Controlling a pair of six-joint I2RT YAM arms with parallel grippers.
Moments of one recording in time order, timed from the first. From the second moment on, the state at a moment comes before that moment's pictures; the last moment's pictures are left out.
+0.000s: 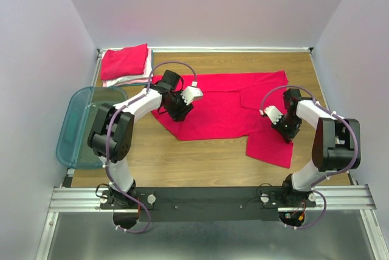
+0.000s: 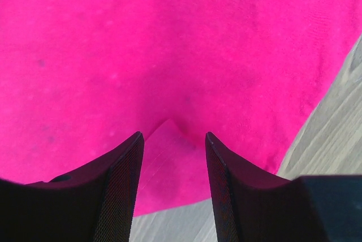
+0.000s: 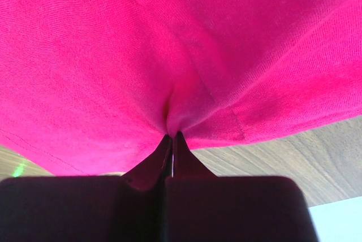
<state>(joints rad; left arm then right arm) -0.41 1.79 1.22 -0.54 0.39 0.60 -0.05 1.61 0.90 -0.83 -0.01 -0.90</state>
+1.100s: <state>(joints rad) -0.44 1.83 1.21 -0.53 0.29 0.56 -0.05 1.61 0.90 -0.83 -0.01 -0.90</state>
